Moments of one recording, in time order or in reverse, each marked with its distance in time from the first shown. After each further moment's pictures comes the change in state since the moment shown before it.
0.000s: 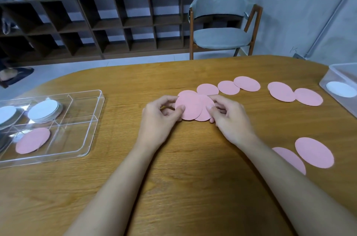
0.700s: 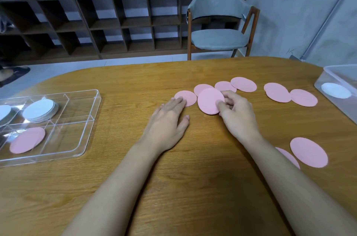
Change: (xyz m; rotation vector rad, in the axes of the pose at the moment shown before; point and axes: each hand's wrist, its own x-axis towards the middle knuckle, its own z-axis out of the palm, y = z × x) left_hand 0.003 -0.013 0.014 0.777 -0.299 0.254; right_hand 0.009 0.007 -0.013 -0.040 0.164 0.159
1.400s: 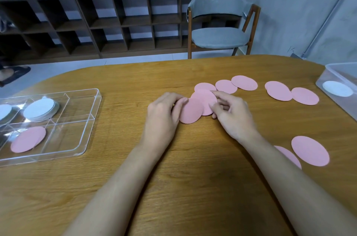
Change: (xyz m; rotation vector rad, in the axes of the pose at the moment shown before) left_hand -0.005 0.014 -0.015 -0.248 0.517 0.097; right_hand -0.004 0.000 0.005 0.054 -0.107 -0.091
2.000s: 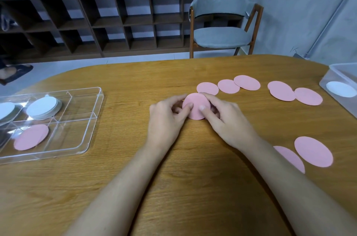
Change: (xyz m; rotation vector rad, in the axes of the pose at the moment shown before) left_hand -0.002 0.004 0.005 -0.145 -0.049 -0.263; right_hand -0.015 -0.019 0.004 -0.238 -0.174 -0.212
